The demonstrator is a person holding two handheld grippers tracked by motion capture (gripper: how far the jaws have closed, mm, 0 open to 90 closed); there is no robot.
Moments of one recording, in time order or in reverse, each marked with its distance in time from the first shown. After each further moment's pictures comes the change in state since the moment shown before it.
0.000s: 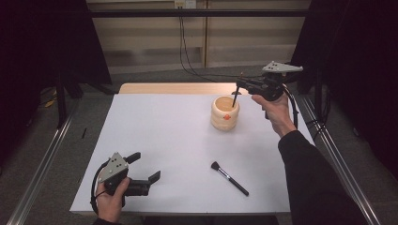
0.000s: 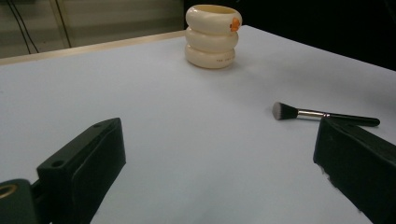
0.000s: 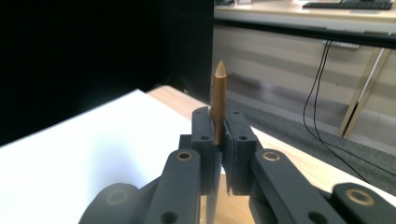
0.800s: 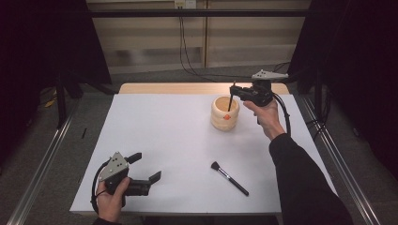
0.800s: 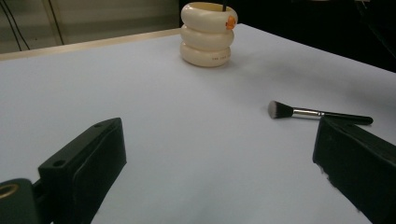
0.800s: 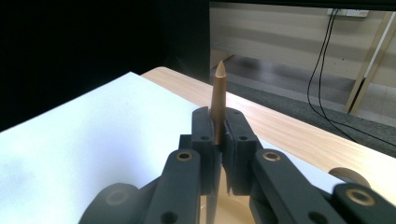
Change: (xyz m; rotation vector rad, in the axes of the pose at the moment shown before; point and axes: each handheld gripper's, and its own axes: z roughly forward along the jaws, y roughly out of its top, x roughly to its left) left arm -0.001 0.001 0.001 0.004 -0.017 -0.007; right arm -0.004 -0.031 0.030 0.055 -0.012 0.057
